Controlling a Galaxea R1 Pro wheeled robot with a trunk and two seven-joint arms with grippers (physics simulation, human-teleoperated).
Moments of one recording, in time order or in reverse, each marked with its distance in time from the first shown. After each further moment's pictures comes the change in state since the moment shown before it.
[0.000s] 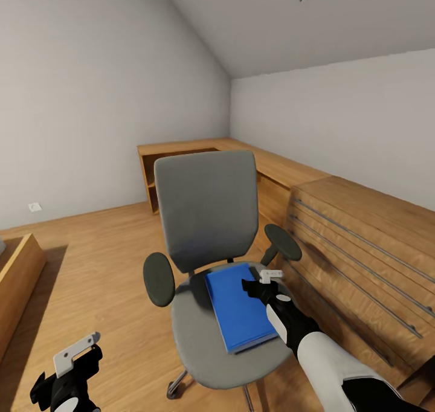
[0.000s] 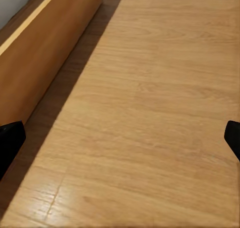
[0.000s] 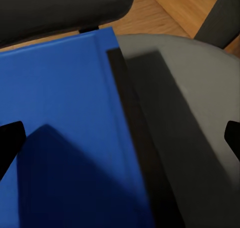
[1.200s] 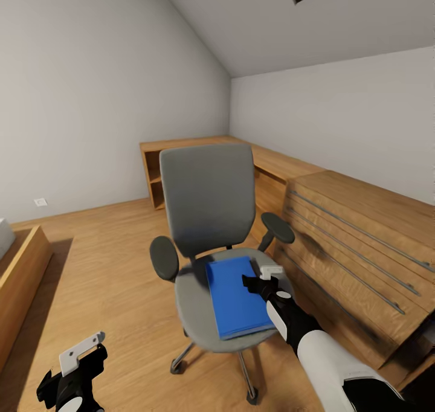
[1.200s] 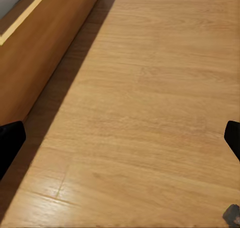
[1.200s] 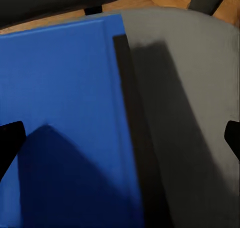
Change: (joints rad) left arm 0.000 0.003 -0.030 0.000 0.013 0.006 0.004; right arm 0.000 0.000 -0.002 -0.037 0.002 0.004 -0.006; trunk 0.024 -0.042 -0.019
